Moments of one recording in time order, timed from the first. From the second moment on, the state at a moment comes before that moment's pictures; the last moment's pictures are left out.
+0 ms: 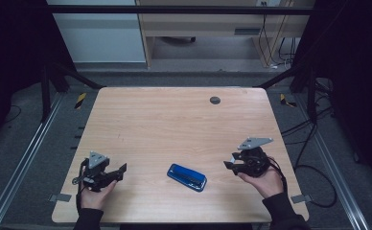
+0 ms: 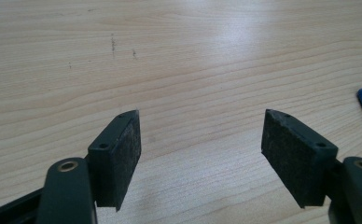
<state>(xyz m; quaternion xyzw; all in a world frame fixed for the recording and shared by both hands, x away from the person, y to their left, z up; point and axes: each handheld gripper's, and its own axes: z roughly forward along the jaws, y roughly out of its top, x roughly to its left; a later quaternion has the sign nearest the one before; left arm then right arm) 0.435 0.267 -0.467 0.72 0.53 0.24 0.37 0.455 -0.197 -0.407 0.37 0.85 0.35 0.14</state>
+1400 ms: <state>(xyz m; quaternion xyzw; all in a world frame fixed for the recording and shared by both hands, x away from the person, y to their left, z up) 0.436 0.265 -0.467 0.73 0.52 0.24 0.37 0.482 -0.069 -0.416 0.26 0.94 0.23 0.04</state>
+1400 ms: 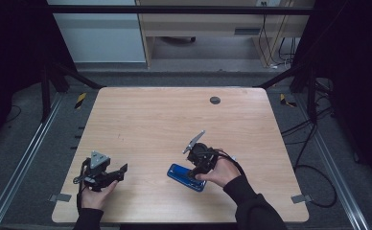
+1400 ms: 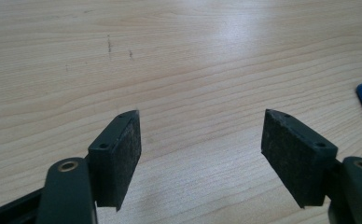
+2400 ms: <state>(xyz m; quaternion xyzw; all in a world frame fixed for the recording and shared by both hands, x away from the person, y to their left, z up) 0.436 0.265 -0.467 0.73 0.52 0.25 0.37 0.487 -0.050 -0.454 0.23 0.96 0.19 0.04</state>
